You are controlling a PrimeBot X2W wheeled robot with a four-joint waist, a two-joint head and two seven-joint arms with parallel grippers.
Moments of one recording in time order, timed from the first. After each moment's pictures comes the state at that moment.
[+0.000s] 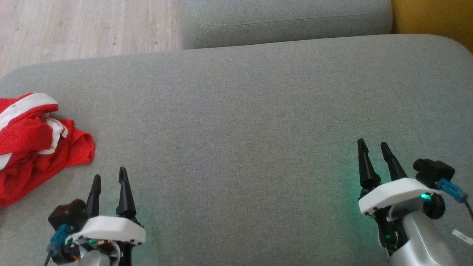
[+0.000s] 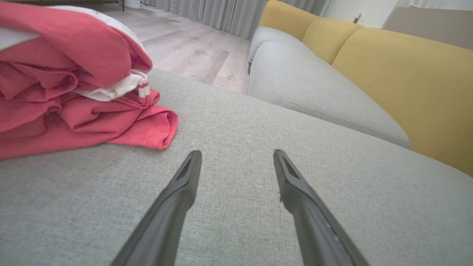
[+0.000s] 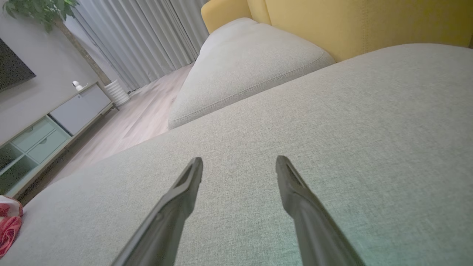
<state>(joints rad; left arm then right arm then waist) -0.10 0.11 -0.10 0.39 -0.49 -0.02 -0.14 -0.22 -0.10 0.09 0.53 0.48 0.13 -0.14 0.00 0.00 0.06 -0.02</state>
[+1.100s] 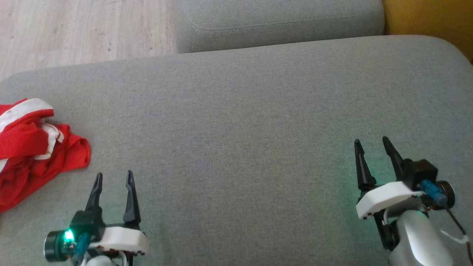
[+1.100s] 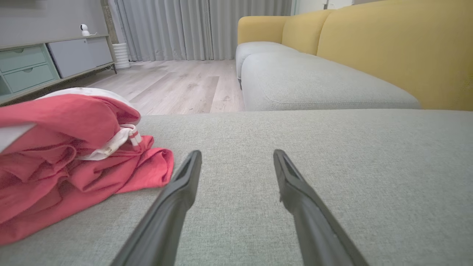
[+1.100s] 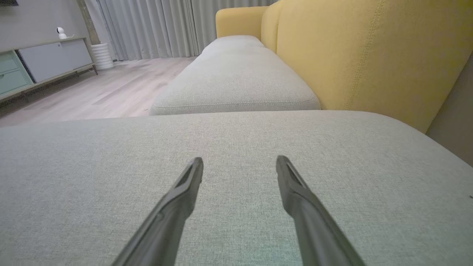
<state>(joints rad) -0.07 0.07 -0.04 0.38 -0.13 0.01 -0.23 -0.23 -0.07 0.00 0.55 0.06 0.13 -0.23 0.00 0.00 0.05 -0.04</state>
